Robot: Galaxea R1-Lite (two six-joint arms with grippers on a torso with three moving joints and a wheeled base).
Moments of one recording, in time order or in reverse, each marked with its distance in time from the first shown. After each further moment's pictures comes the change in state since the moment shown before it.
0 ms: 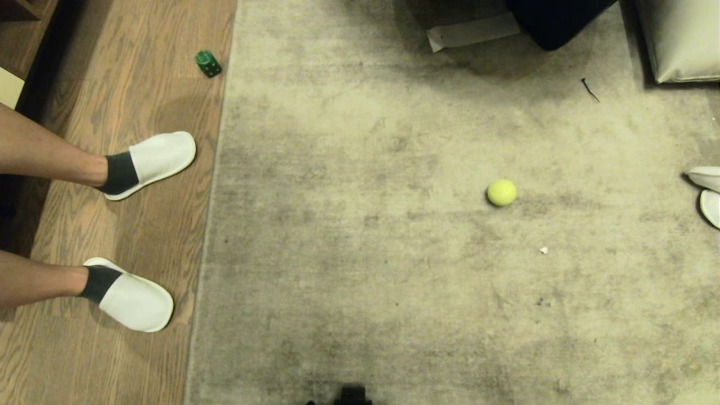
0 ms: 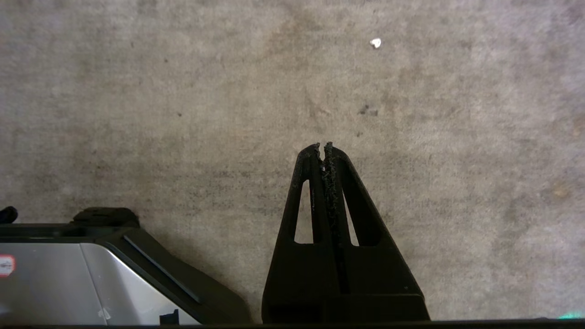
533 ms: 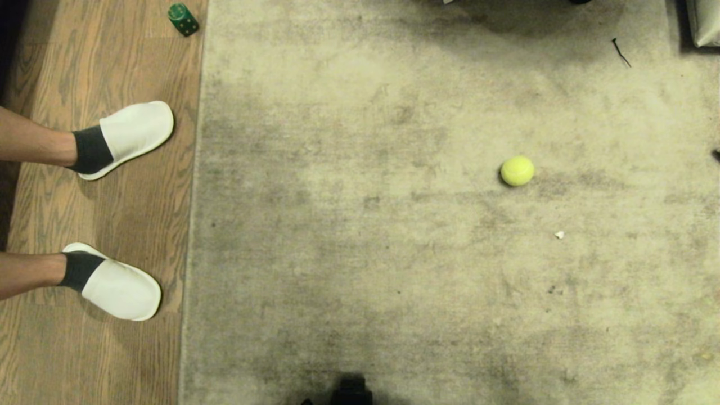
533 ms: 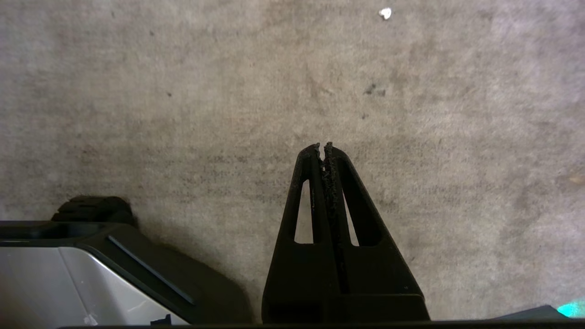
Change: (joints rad) left arm -0.001 0.000 0.000 0.000 0.000 0.000; right arm 0.000 0.000 0.000 0.000 0.000 0.000
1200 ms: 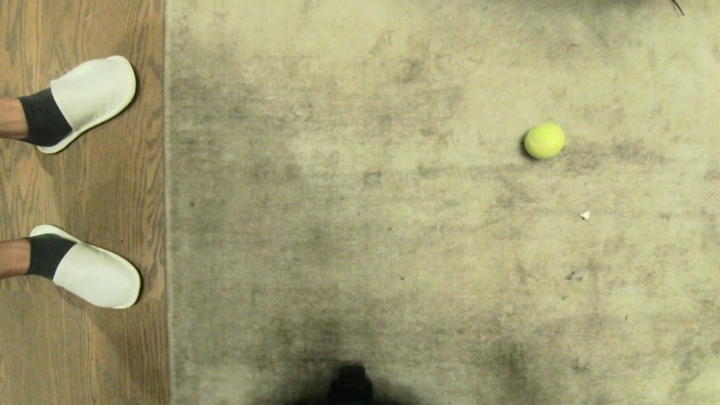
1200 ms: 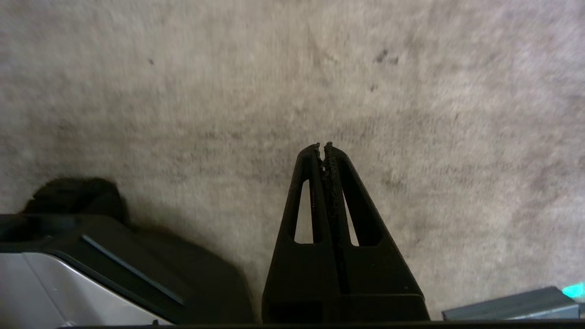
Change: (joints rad) left arm 0.001 0.000 0.000 0.000 0.000 0.000; right arm 0.000 0.000 -0.003 0.015 0.000 -0.004
